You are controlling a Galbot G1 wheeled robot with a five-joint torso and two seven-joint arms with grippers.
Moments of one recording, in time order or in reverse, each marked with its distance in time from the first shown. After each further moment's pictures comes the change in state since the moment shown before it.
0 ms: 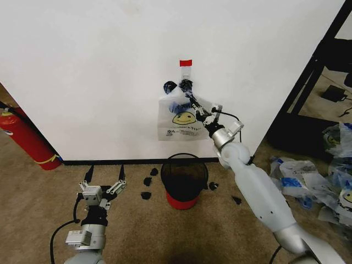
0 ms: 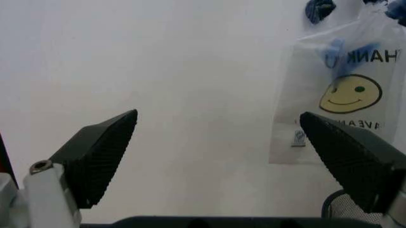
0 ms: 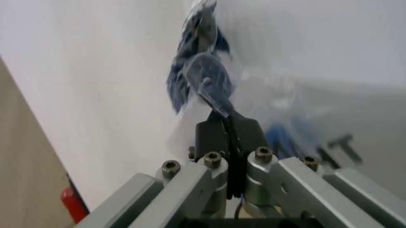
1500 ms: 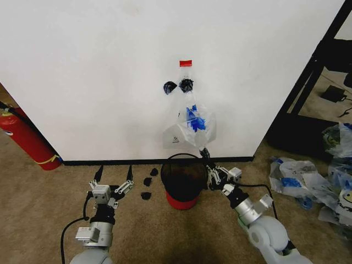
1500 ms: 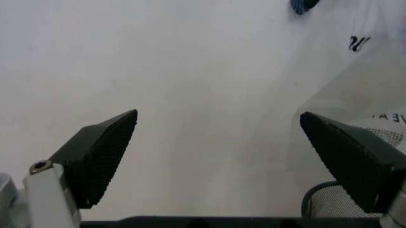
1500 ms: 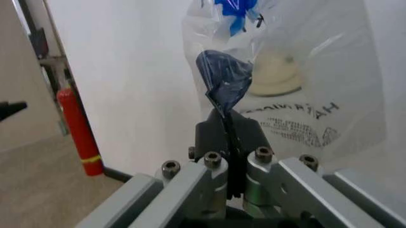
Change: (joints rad) left arm -0.048 0.021 0.059 0.048 -0.021 -0.002 -0.002; right arm -0.757 -0.021 0.265 0.436 -0.457 0.160 -0.083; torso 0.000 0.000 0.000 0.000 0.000
